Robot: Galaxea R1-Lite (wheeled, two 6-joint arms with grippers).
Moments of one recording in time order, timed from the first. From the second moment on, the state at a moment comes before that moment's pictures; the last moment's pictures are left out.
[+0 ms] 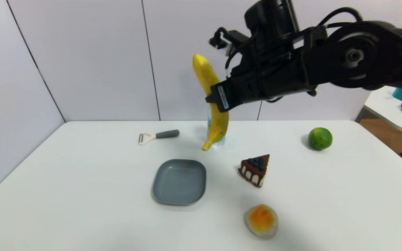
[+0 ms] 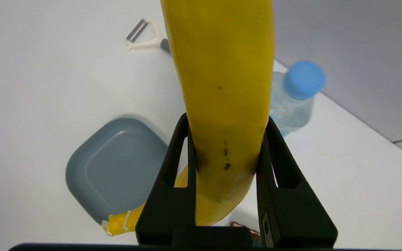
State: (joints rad) left arm 0.01 0.00 0.00 0.00 0.00 0.00; right arm 0.69 1.99 -1.95 0.44 -0.03 -0.10
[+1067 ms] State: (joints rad) left arm 0.01 0.00 0.00 0.00 0.00 0.00; right arm 0.85 2.24 -1.95 0.44 -0.03 -0.08
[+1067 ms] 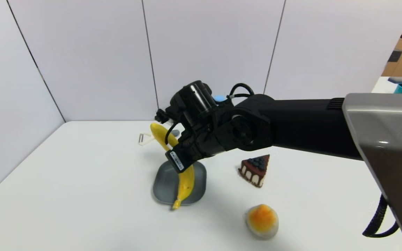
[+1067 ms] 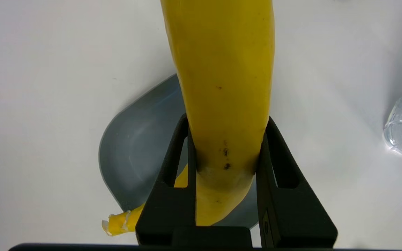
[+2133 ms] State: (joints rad) left arm 0.01 0.00 0.00 0.00 0.00 0.00; right arm 0.83 2.27 -1.95 0.44 -0.07 -0.09
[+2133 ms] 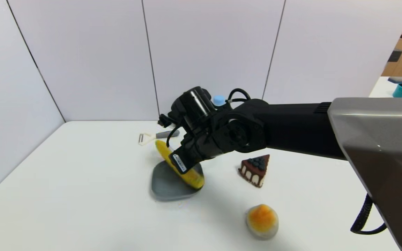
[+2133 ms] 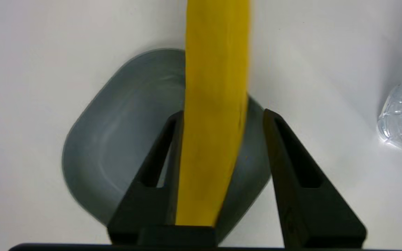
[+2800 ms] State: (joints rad) left arm 0.01 0.00 0.00 0.00 0.00 0.00; right arm 0.83 2.23 -1.95 0.44 -0.08 -0.09
